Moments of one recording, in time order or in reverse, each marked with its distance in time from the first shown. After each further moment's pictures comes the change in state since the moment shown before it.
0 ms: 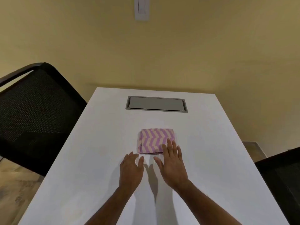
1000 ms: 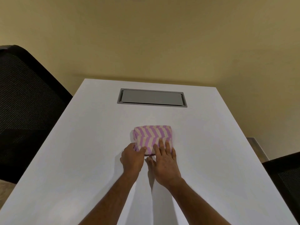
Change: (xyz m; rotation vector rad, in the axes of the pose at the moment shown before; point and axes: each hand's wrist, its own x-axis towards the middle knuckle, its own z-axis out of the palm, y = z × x) left_hand 0.062 0.033 0.042 -0.251 0.028 -0.193; right_hand 0.032 0.012 0.044 -0.048 -0.175 0.073
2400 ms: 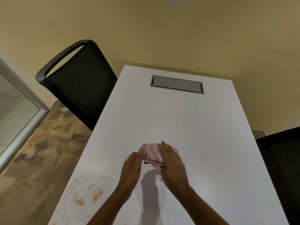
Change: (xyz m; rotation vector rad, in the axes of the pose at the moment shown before) left_hand -0.248 -0.073 -0.210 -0.373 -0.159 0.013; right_hand -0.237 -0.120 -0.063 0.284 0.210 -0.222
